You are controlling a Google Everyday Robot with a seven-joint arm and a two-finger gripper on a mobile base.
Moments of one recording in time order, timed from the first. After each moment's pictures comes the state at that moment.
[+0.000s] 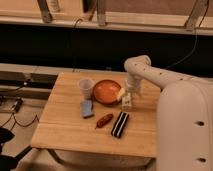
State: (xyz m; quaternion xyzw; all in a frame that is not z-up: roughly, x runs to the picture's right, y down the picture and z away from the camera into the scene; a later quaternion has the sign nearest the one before) arm 0.143 0.068 0.886 -0.30 0.22 0.62 0.69
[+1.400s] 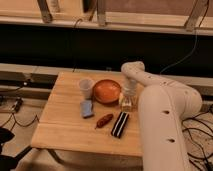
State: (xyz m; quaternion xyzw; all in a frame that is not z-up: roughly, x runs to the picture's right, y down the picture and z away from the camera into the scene) arm 0.150 0.099 0.941 -0.34 0.27 0.60 0.67
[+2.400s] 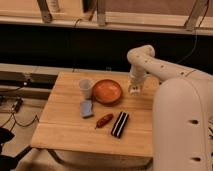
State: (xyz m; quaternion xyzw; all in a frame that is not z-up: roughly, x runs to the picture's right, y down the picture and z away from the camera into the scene) arm 0.172 -0.003 0.857 -0.20 0.24 0.67 0.67
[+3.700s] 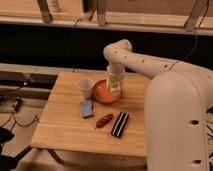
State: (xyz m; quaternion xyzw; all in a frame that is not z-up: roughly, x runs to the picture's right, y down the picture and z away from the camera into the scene) arm 0.058 -0.007 0.835 -0.25 0.20 0.61 0.73
